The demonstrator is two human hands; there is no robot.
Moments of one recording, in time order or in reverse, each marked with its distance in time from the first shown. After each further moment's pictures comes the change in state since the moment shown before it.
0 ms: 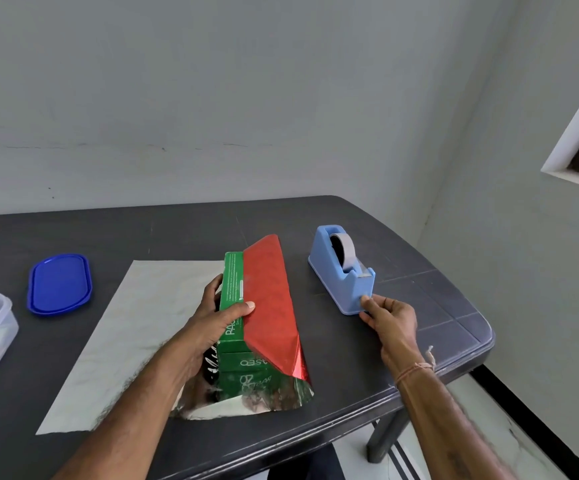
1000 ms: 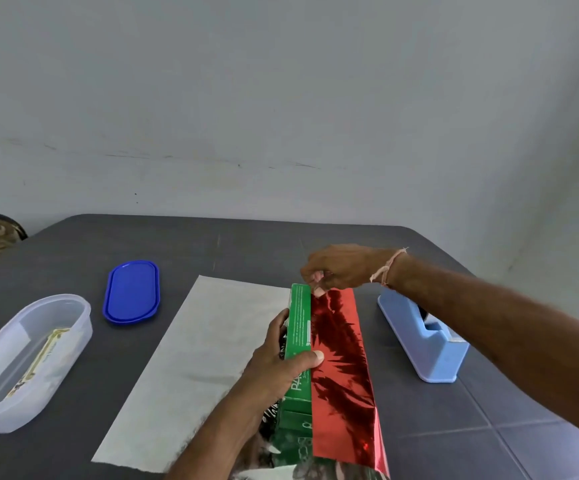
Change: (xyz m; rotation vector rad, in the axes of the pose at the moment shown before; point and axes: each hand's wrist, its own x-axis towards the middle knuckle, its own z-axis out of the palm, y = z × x) left_hand -0.003 -0.003 -0.003 0.052 -0.006 0.006; right_hand 0.041 -0.142 0.228 -1.573 -1.238 -1.240
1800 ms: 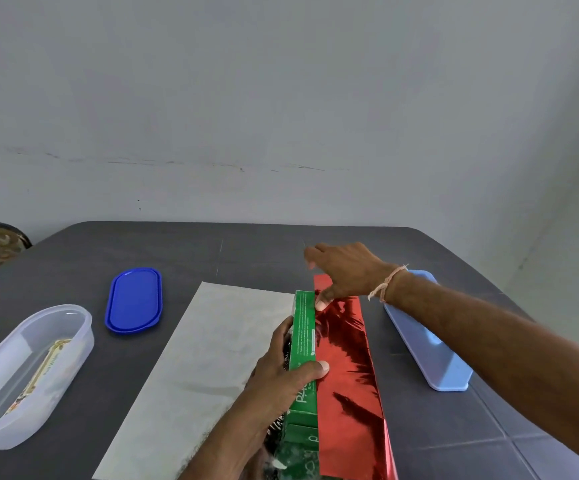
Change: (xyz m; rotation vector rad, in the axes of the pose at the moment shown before) left_hand -0.001 0.000 0.001 0.020 0.000 0.007; right_hand 0.004 -0.004 0.014 -0.092 0.209 0.197
